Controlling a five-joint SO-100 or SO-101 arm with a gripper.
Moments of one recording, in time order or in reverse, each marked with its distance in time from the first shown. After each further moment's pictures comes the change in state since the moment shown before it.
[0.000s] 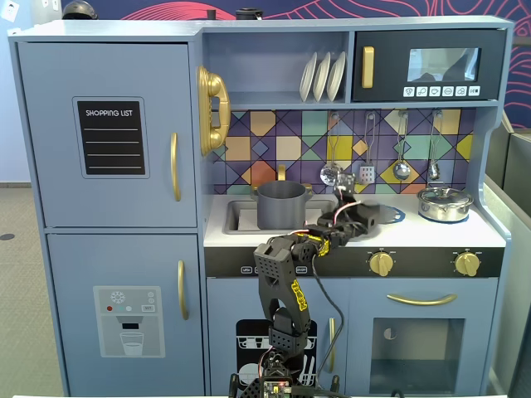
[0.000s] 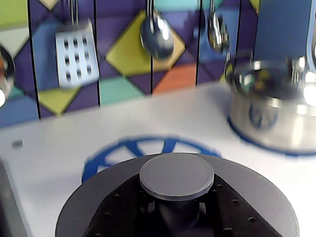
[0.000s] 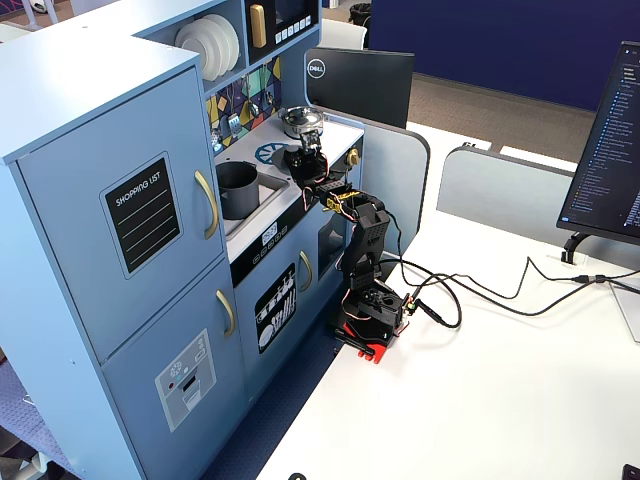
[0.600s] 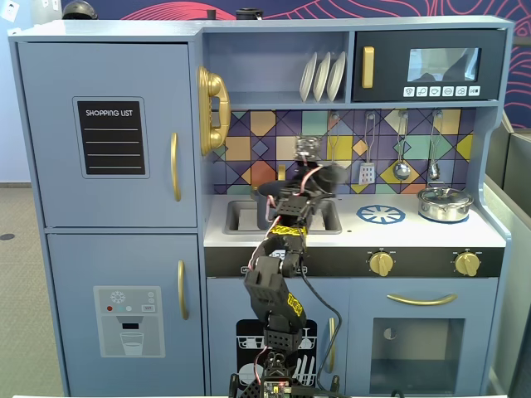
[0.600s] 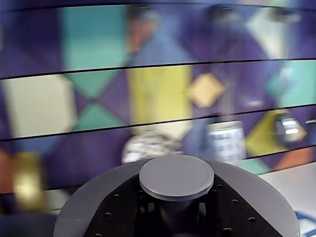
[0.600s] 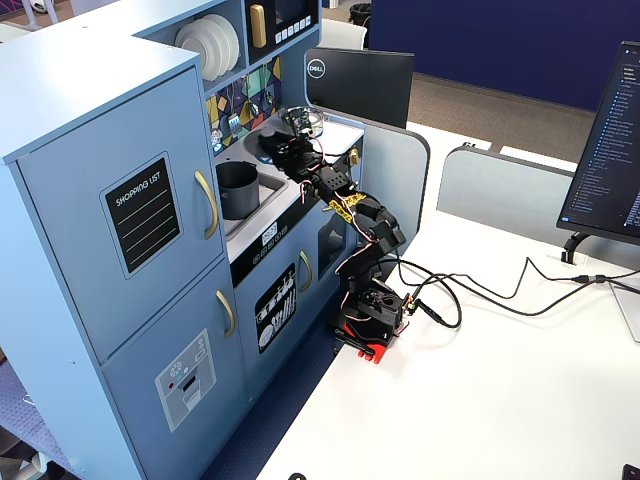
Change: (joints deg) arm -15.5 19.4 -8.6 24.6 2.5
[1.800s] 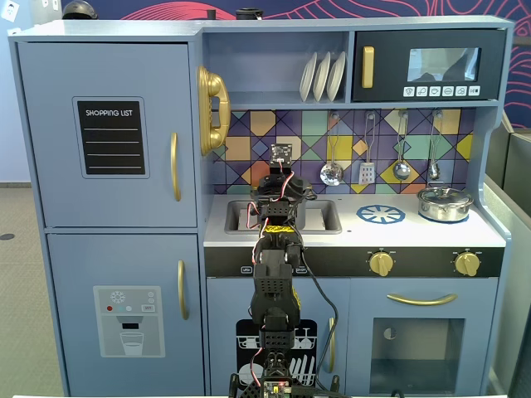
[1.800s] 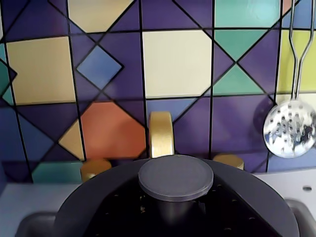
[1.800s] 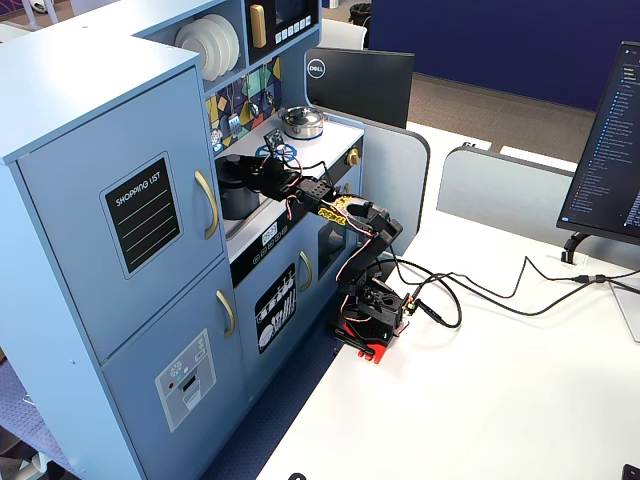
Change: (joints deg) arm -14.4 -6.5 3.9 -7.0 0.8
